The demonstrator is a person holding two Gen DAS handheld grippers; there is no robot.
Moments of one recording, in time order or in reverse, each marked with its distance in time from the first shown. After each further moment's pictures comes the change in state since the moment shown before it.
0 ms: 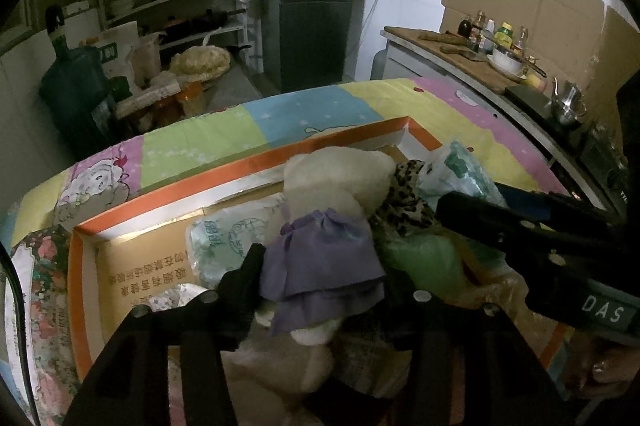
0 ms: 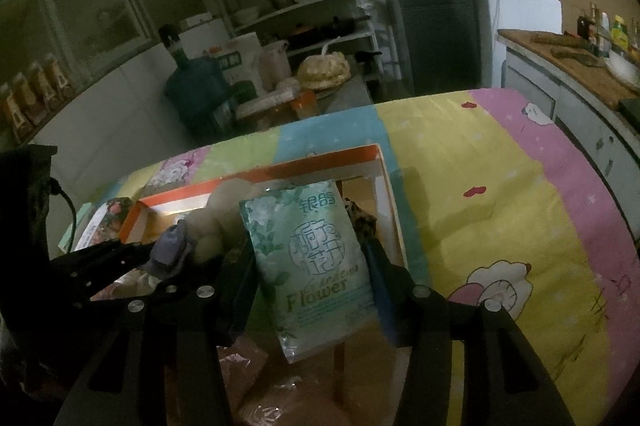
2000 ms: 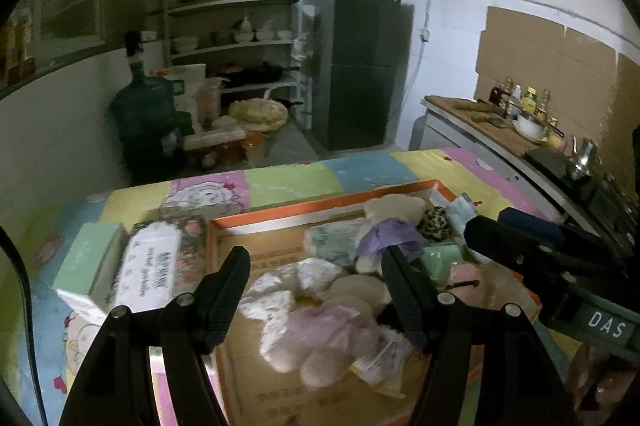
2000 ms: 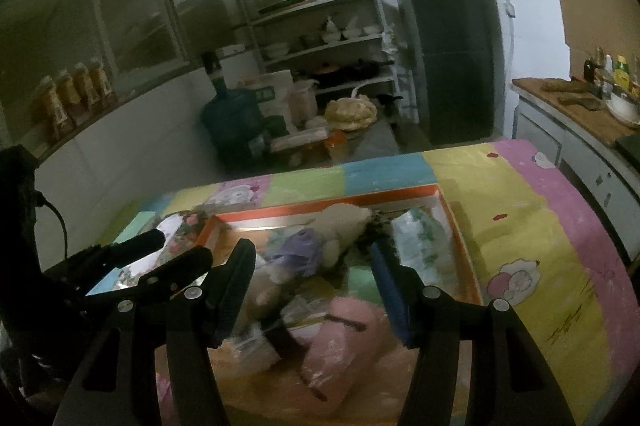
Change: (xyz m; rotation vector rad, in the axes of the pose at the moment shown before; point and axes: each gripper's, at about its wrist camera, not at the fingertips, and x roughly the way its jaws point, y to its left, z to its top) left arm -0.118 0.038 -0.037 -0.108 -0.242 0.146; right arm -0.065 0.084 -0.017 -0.074 -0.152 0.035
